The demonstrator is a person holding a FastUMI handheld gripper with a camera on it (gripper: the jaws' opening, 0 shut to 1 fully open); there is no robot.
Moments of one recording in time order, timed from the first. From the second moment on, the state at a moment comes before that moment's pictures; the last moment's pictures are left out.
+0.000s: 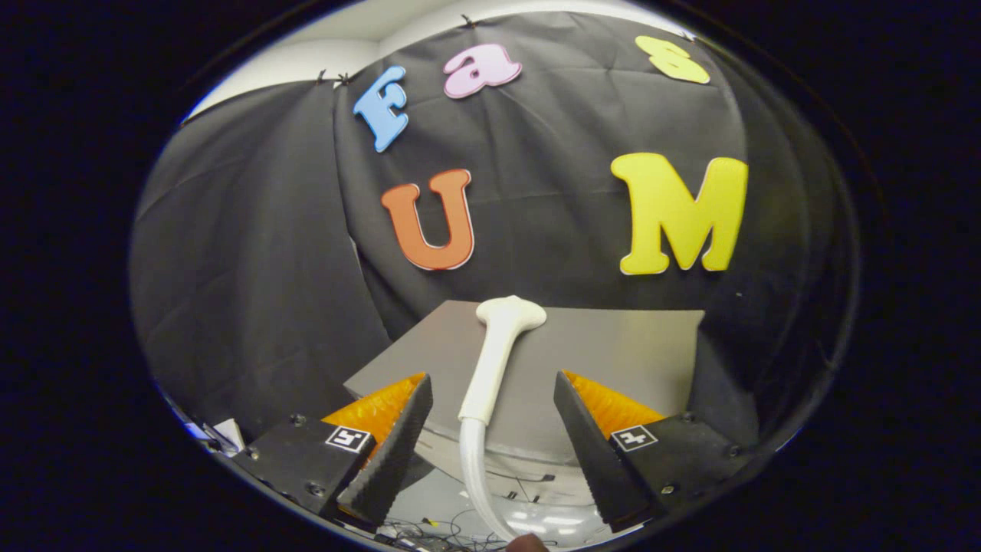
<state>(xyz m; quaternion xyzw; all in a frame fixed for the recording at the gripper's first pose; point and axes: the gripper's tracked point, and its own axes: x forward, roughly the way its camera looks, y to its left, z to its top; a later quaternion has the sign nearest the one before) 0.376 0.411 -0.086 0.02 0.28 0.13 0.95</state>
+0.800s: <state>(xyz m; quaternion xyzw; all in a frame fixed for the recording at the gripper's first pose) 0.451 0.442 -0.173 0.01 0.41 0.07 0.91</state>
